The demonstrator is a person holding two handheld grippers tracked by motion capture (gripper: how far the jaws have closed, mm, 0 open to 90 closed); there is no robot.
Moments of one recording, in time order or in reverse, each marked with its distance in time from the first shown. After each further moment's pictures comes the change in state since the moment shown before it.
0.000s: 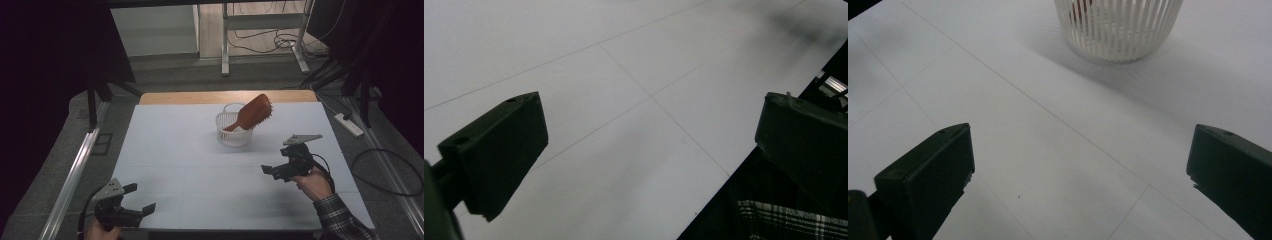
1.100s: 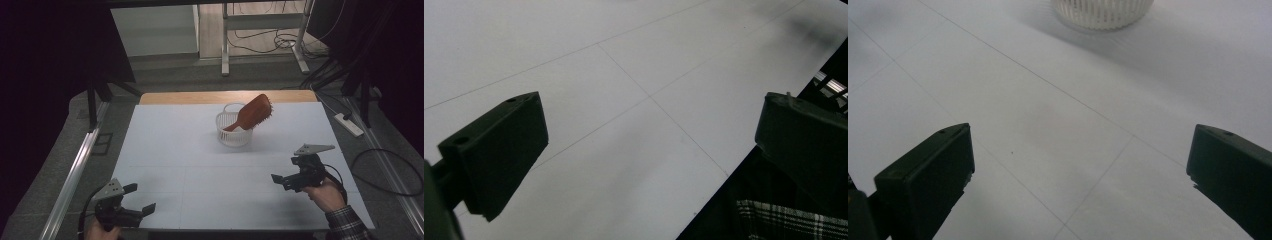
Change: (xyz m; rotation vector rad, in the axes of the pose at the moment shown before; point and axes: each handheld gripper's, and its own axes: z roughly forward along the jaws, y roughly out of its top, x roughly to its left) left arm 0.000 0.000 0.000 0.000 -0.005 -0.003; right arm -0.001 -0.028 -0.022 0.015 -0.039 0.006
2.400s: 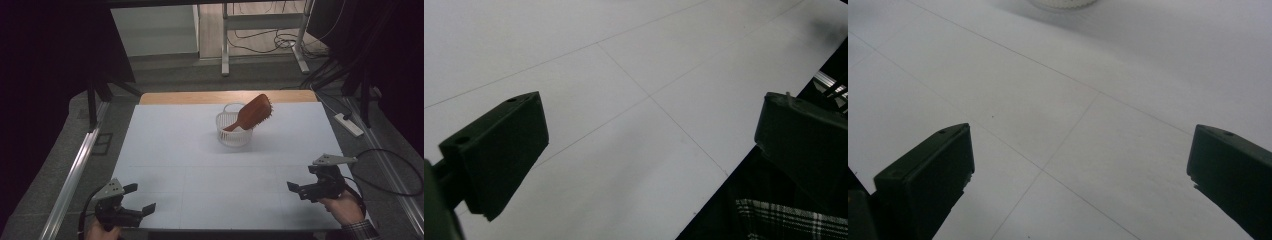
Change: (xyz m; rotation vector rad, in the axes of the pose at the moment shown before) left arm 0.000 0.000 0.000 0.002 -0.002 -0.002; right arm -0.008 -0.033 -0.034 -0.017 -0.073 0.056
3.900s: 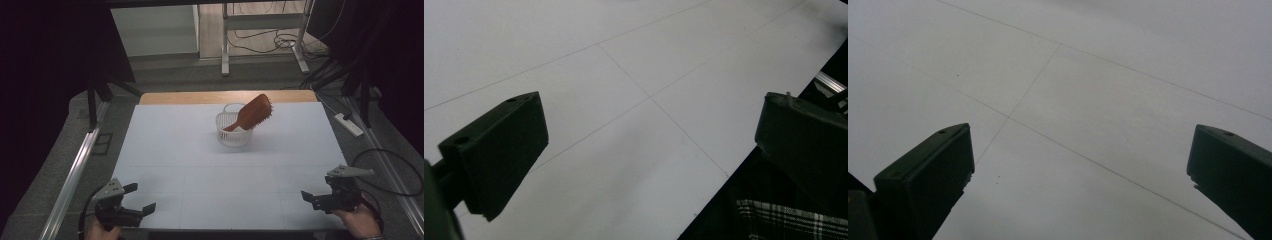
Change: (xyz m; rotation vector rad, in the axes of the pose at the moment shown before) left arm 0.000 0.001 0.000 -0.001 0.003 0.001; right arm -0.009 -0.031 -0.024 0.045 -0.100 0.043
